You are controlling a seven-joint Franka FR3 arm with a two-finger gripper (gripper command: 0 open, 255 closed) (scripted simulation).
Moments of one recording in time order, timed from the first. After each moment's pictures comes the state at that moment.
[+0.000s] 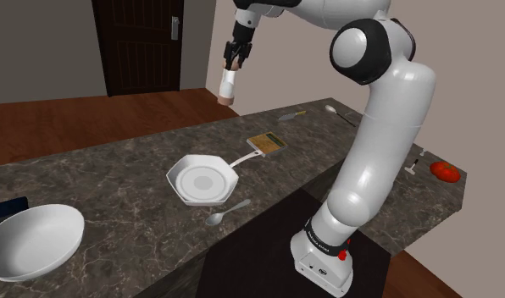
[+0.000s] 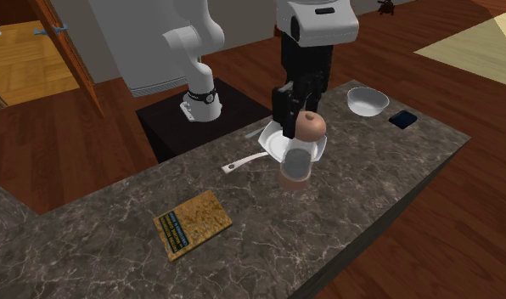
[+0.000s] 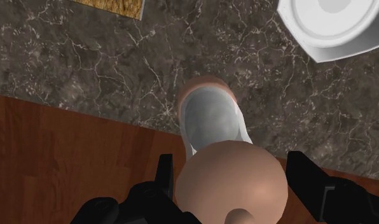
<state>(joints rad) -0.09 0.24 -0.18 -1.47 0.09 1.78 -0.42</state>
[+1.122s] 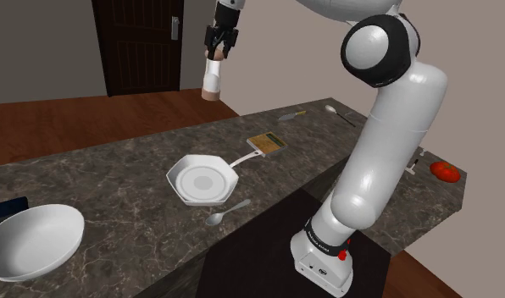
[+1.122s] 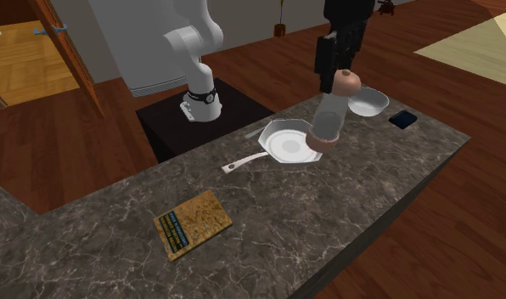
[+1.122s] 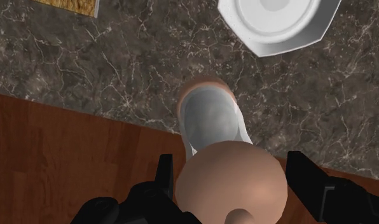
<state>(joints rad) 0.02 0.17 -0.12 -1.44 0.05 1.69 -0.24</state>
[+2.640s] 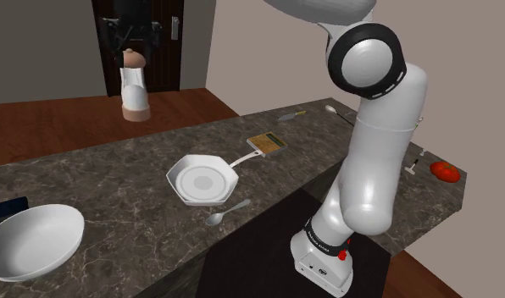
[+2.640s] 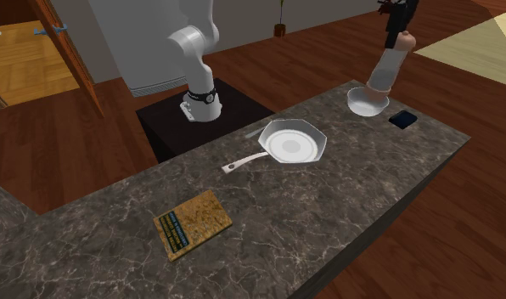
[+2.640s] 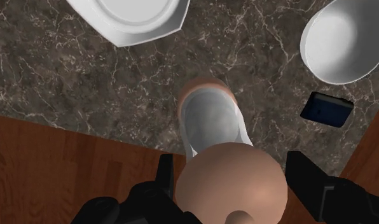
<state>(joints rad) 0.34 0.30 0.08 -1.27 -0.04 1.65 0.28</state>
